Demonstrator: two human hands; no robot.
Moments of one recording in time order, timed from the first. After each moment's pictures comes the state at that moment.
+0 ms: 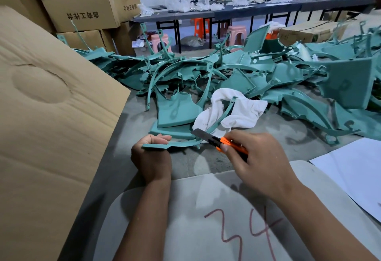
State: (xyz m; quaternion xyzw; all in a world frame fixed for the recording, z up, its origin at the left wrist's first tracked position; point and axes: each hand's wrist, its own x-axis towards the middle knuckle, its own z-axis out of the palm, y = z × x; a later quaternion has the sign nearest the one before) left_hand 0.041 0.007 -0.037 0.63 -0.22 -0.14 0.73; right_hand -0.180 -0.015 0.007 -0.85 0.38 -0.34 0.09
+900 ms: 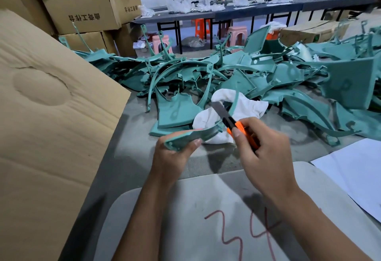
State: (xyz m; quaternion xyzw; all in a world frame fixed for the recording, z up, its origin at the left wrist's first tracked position) left_hand 0.029 0.017 -0.022 0.51 -0.55 -0.22 0.63; right_hand -0.174 -0.016 0.002 -0.75 0.40 -0.52 0.13
